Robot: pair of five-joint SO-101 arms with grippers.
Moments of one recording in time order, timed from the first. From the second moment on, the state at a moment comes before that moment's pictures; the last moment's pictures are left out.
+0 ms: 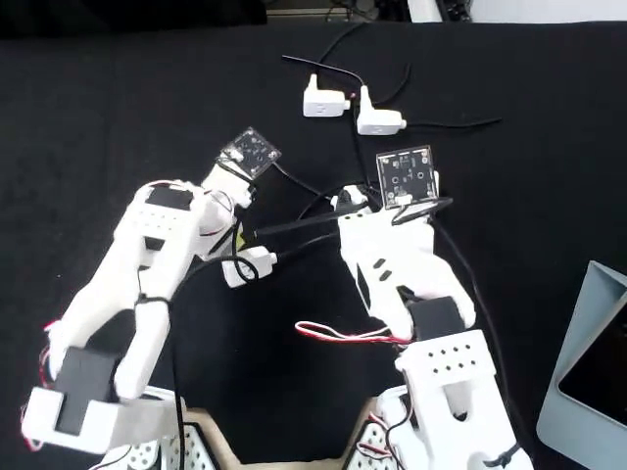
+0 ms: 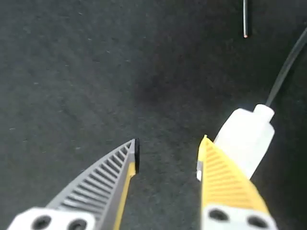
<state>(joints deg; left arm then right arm) 5.6 -8.8 33.5 49.7 -33.2 -12.3 -58.9 67.7 29.9 0.7</state>
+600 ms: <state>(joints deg) 9.5 -23.1 51.6 42.1 -34.9 -12.3 -58.9 67.7 29.9 0.7</state>
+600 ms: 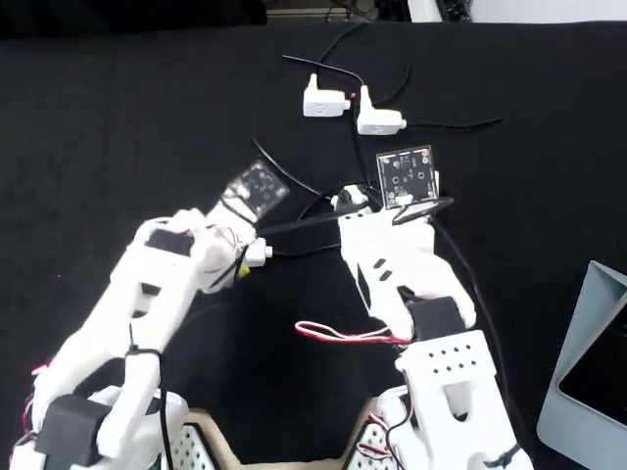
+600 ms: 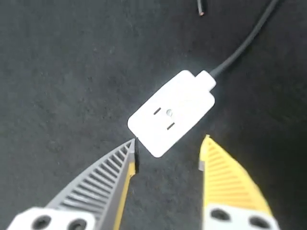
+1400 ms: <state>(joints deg) 12.9 -4.1 44.6 31.8 -41.1 -12.3 -58.9 67.7 29.9 0.7</state>
